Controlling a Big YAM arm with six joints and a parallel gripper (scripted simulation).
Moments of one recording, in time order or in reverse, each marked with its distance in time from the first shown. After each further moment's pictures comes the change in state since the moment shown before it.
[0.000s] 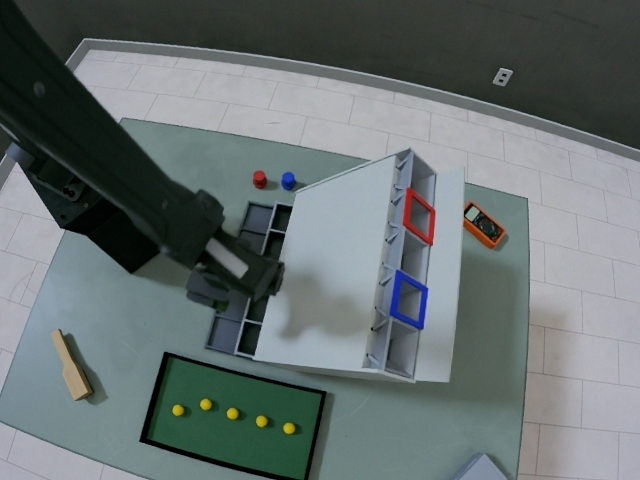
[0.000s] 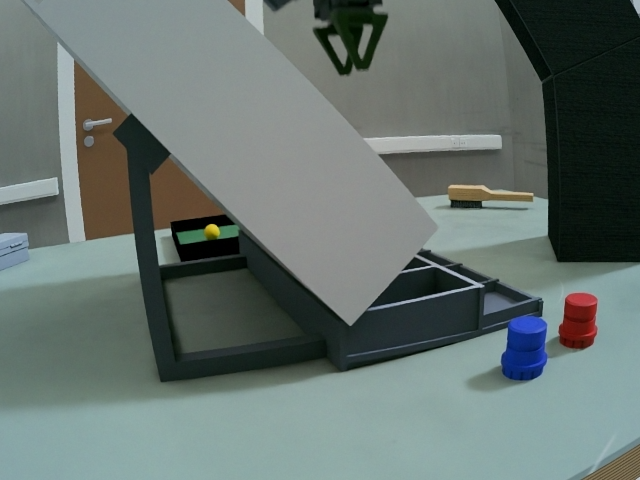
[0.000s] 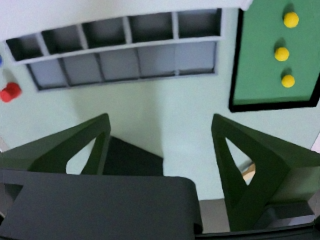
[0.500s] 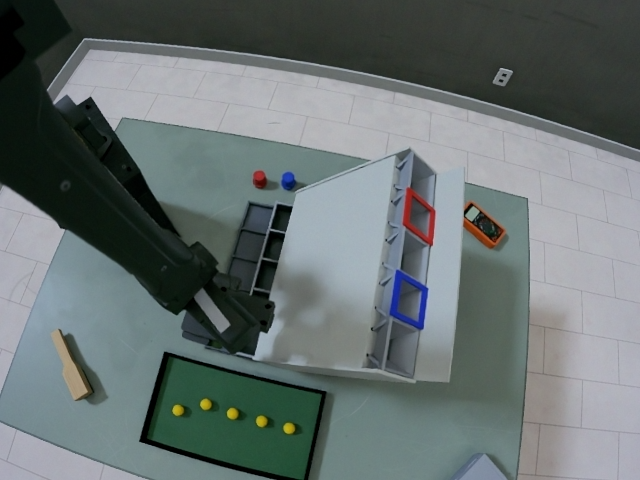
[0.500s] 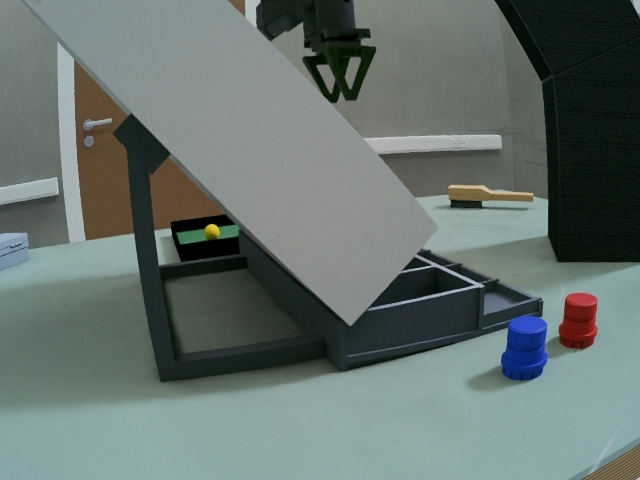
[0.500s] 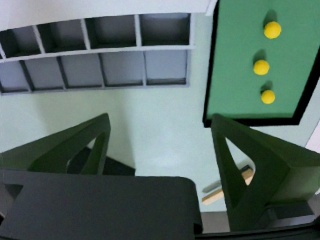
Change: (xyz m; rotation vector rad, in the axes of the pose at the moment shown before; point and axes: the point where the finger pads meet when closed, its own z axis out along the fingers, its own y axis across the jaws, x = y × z) arm -0.005 -0.055 0.034 -0.003 -0.014 -0.063
